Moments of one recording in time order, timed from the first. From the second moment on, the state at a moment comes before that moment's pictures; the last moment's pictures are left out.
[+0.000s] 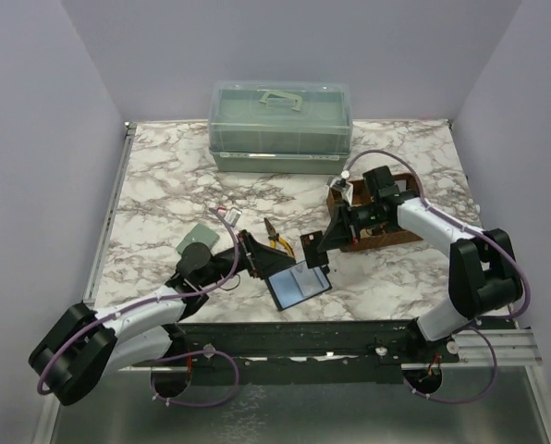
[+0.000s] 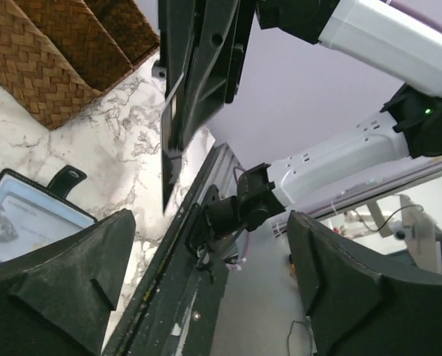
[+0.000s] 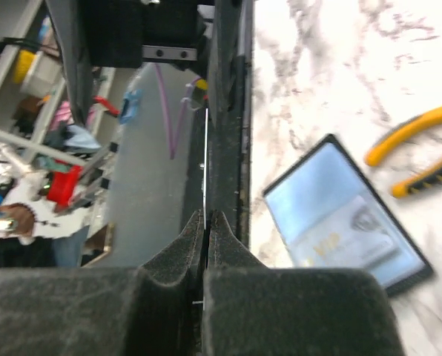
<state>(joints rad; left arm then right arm) -0.71 1.07 0.25 0.91 0.49 -1.03 0.34 1.59 0.97 -0.49 -1.44 -0.27</state>
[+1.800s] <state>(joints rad) -0.70 0.69 0.15 0.42 0.22 -0.85 -0.03 1.62 1.18 -0.91 -0.15 -1.62</state>
